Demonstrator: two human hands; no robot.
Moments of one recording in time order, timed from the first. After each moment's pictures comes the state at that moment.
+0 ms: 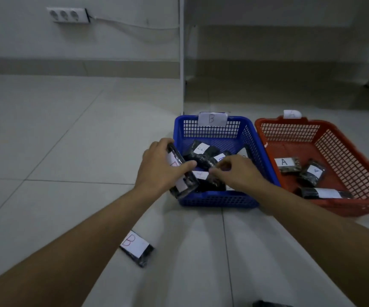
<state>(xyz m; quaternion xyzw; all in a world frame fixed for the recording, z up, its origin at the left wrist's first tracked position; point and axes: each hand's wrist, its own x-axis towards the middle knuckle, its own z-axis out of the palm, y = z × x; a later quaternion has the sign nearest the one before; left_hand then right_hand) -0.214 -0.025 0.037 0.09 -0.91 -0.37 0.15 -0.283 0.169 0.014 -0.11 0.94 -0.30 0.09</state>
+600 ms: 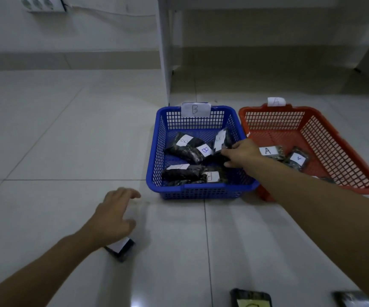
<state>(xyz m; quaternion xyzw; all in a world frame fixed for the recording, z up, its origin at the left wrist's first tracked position) -0.143 -0.075 -0.040 0.04 -0.97 -0.23 -0.11 -0.336 0.218 0.002 0.13 0.85 -0.49 0.14</state>
